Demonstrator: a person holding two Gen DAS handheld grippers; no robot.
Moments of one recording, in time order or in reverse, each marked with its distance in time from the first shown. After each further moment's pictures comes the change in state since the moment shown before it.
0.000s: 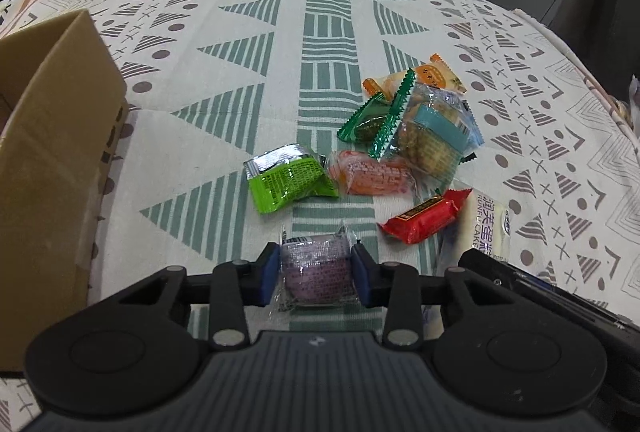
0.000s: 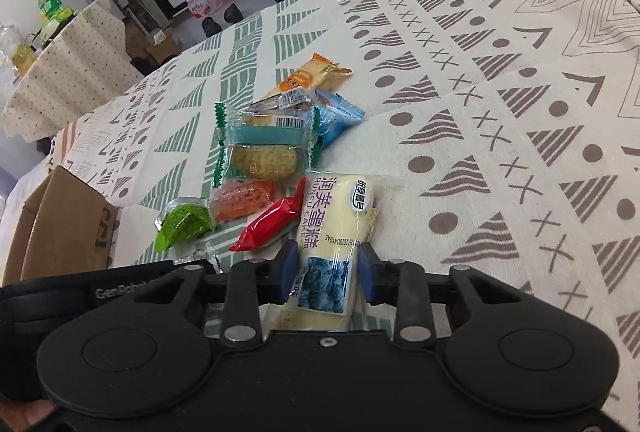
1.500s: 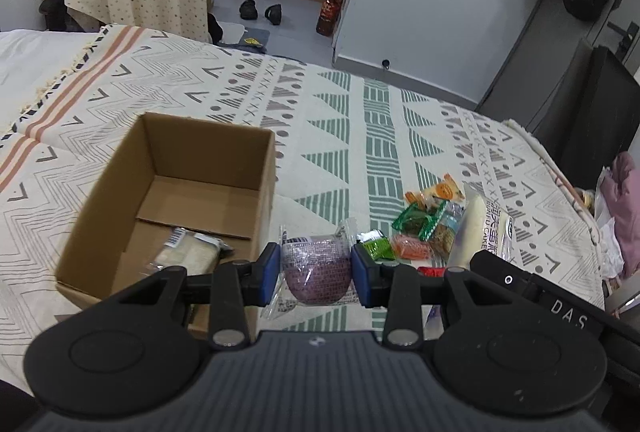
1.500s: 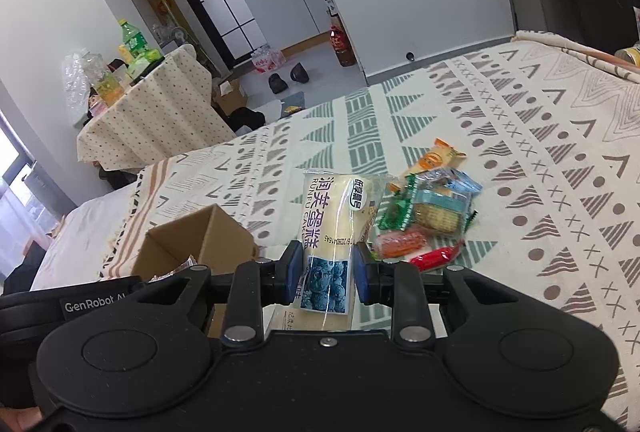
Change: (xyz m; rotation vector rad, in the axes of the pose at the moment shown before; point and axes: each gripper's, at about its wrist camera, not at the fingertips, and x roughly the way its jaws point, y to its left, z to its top) left arm -0.155 0.095 -0.009 -0.103 -0.246 -0.022; right arm -0.098 0.106 -0.007 -0.064 -0.194 0.137
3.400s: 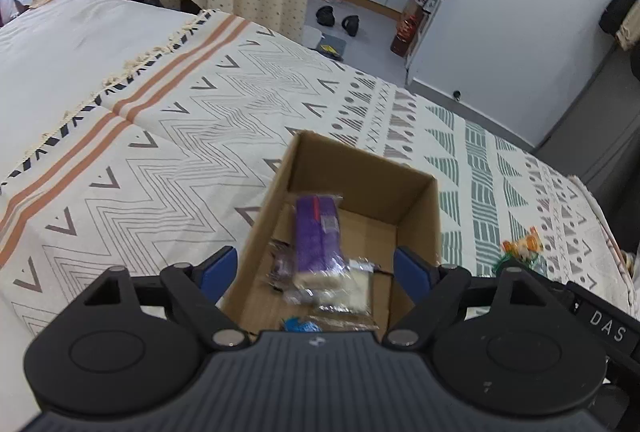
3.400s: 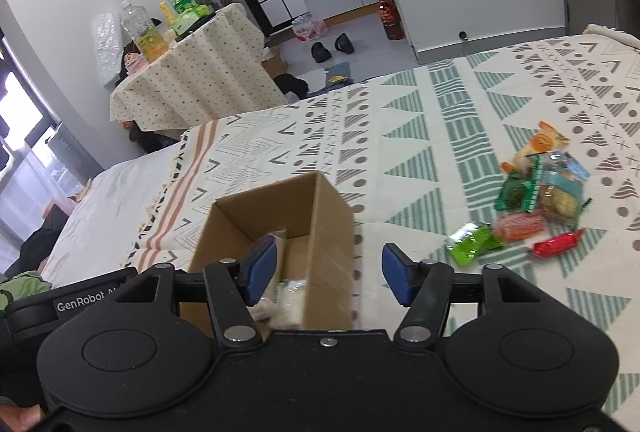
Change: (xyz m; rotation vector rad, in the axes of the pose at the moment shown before) left arm -0.011 0.125 0.021 -0.160 -0.009 0.108; right arm 0.043 0.095 -0.011 -0.061 0.087 0.063
